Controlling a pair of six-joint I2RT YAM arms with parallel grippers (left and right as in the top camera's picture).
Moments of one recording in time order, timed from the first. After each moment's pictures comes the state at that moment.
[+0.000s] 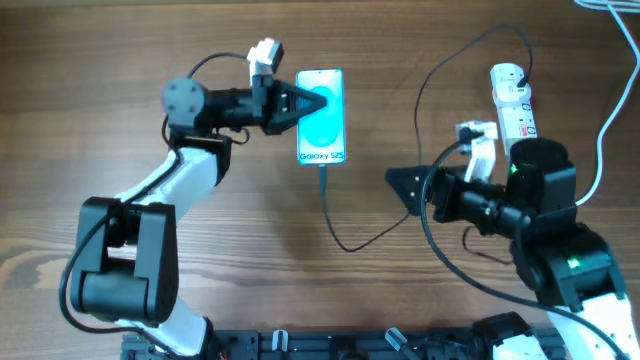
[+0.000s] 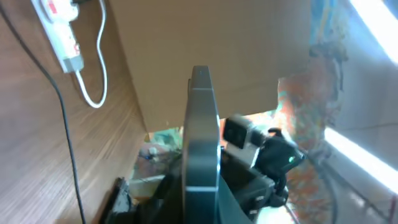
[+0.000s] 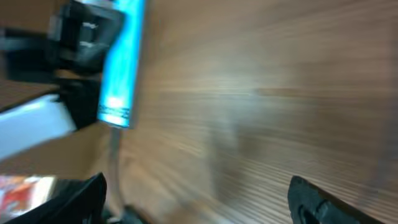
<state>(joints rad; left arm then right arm) -0.15 1.78 0.95 1.14 1.41 -1.73 0.25 0.88 0.93 -0.74 -0.50 0.49</state>
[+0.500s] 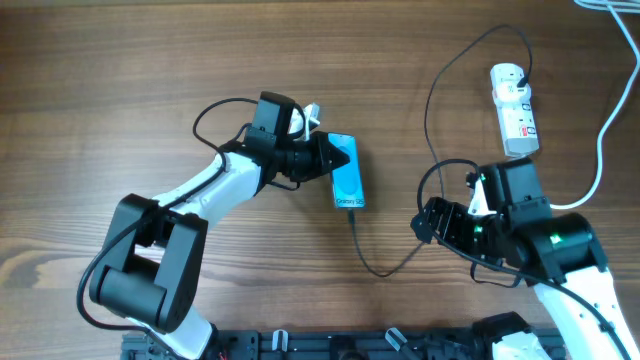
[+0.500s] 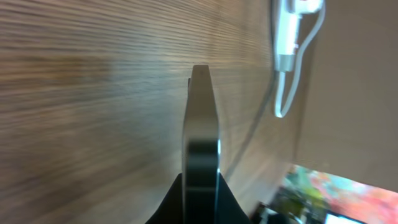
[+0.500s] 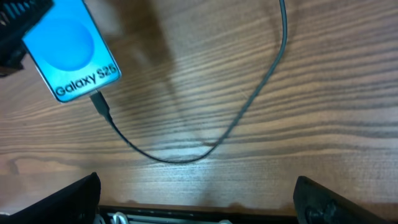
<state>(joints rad) -0.39 1.79 0.98 -0.12 0.71 -0.71 0.24 0.98 0.89 -1.17 -0.27 0.60</state>
